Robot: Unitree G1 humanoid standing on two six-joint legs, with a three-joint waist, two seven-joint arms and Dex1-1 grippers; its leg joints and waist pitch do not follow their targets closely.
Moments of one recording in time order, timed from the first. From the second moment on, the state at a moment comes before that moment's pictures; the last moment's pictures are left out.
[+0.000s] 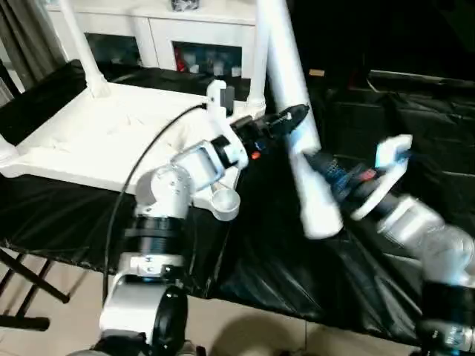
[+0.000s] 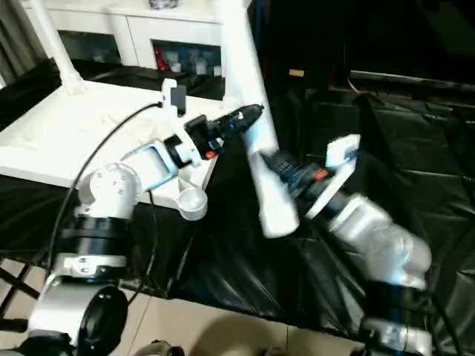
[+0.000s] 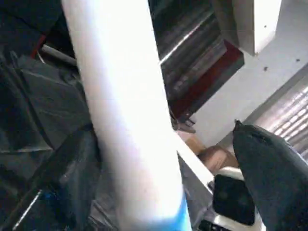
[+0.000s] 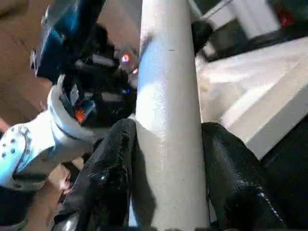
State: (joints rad) left arm -0.79 -0.06 0.19 0.34 -0.64 0.77 -0.54; right arm -0.38 -0.25 -0.25 0.07 0.74 0.84 0.82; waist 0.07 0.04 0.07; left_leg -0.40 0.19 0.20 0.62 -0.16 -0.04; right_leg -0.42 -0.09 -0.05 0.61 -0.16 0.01
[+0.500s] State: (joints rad) left arm -0.85 -0.05 0.29 0.44 -0.65 0.73 -0.42; right arm -0.53 -0.22 -0.22 0.14 0.69 0.85 0.69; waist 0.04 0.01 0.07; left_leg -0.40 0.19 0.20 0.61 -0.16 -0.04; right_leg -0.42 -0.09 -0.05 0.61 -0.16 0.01
